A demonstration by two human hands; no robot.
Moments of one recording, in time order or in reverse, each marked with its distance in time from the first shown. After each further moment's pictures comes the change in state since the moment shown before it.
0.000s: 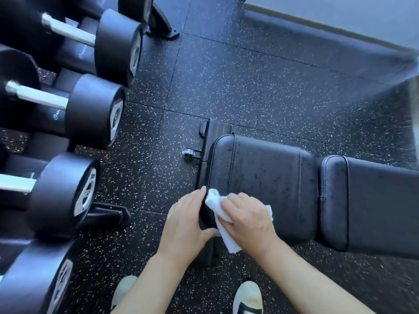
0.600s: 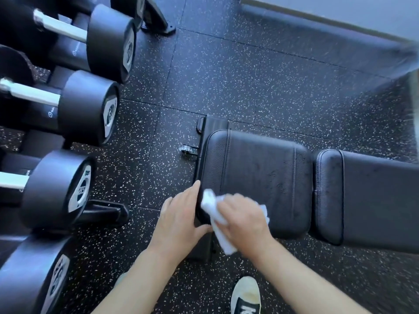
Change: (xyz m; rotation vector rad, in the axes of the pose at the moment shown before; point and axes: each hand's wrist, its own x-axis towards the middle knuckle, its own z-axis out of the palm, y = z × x) left_hand -0.002 0.005 -0.006 0.147 -0.056 0.025; right_hand -0.014 -0.003 0.007 -0.066 -0.025 0.030
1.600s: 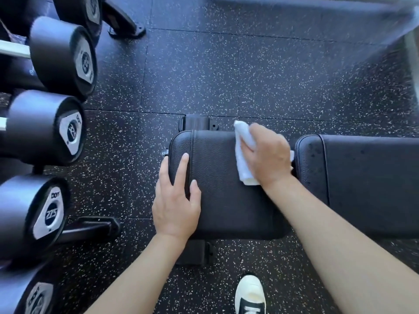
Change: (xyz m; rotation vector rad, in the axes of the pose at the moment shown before) left_hand 0.064 0.062 0.045 0.020 0.276 -0.148; right_hand 0.069 0.157 -0.014 0.062 0.178 0.480
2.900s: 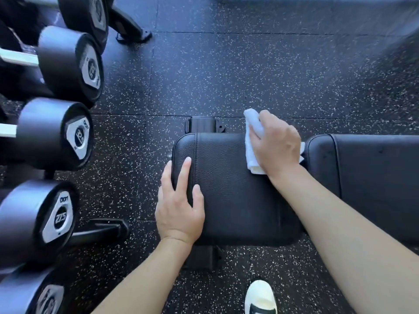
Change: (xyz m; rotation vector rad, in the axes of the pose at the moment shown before) left_hand 0.003 -0.004 0.010 -0.025 0.082 -0.003; right_hand 0.026 0.008 0.013 -0.026 0.018 0.109
